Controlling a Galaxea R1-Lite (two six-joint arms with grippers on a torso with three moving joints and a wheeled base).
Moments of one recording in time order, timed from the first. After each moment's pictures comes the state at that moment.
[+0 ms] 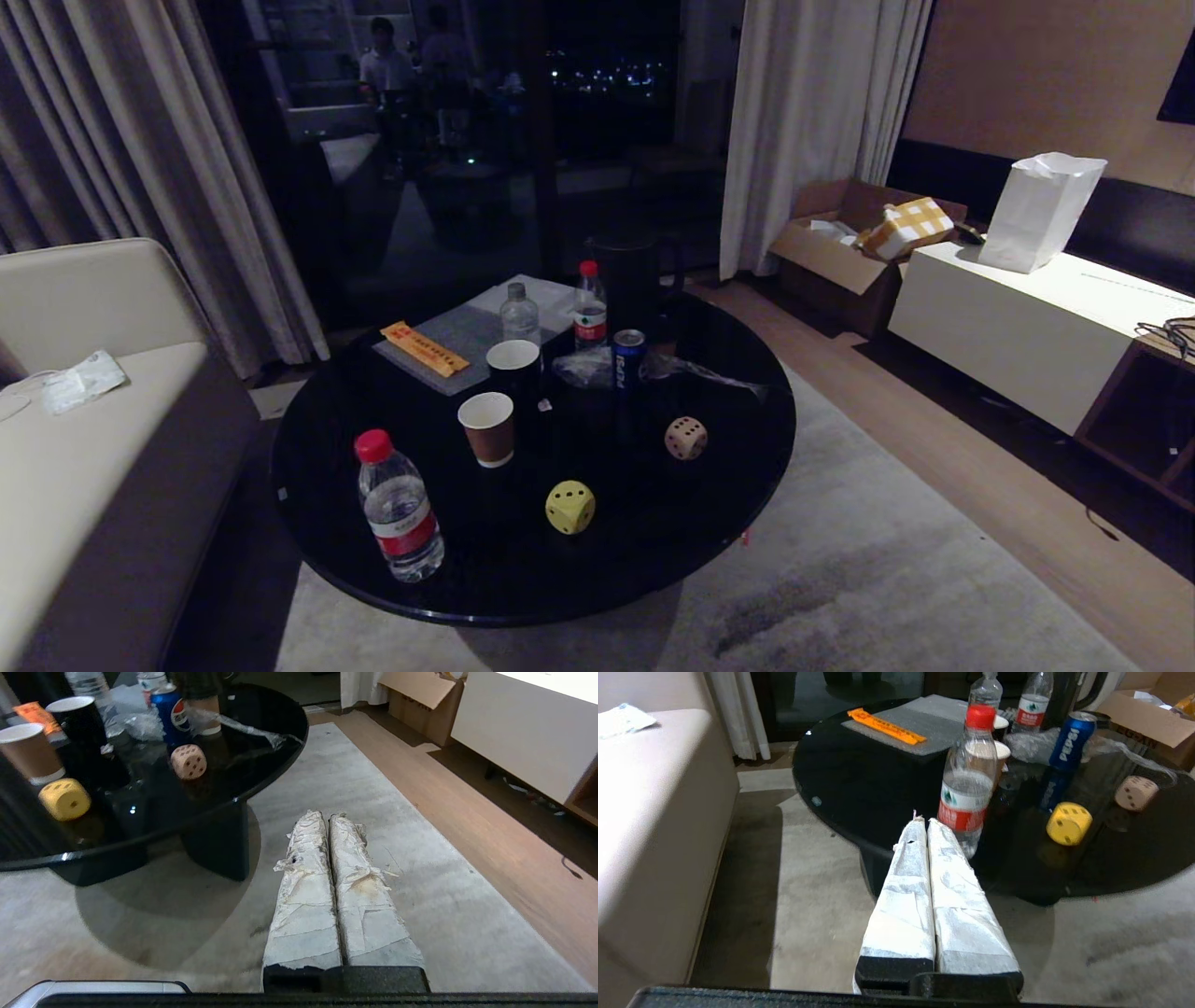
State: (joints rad) left arm 0.00 0.00 0.00 0.00 0.04 -0.03; right arm 0.00 0.00 0.00 0.01 0.02 -0.01
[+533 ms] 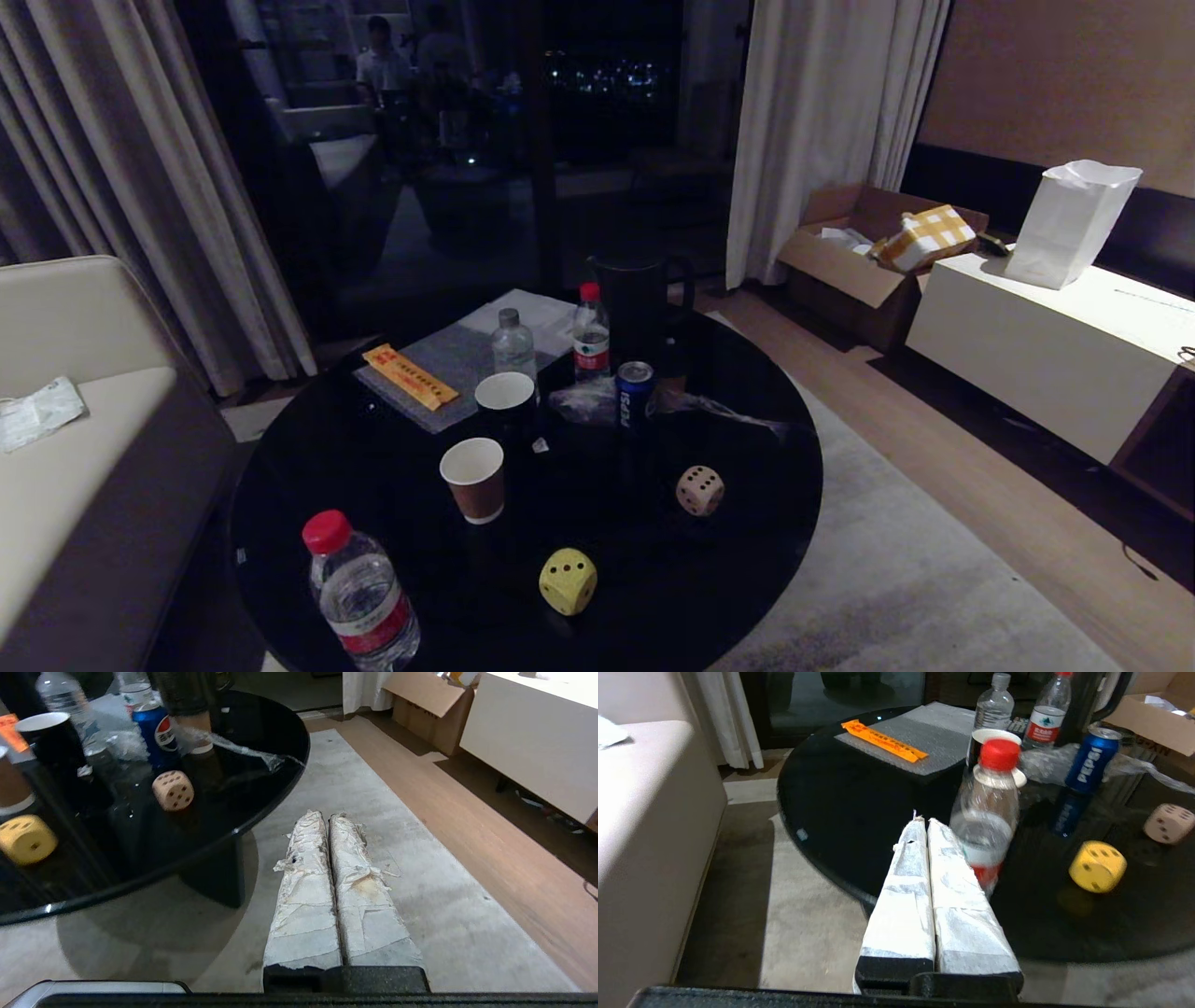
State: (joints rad) left arm 0.00 0.00 0.00 0.00 0.04 -0.03; right arm 0.00 0.00 0.00 0.01 0.02 -0.01
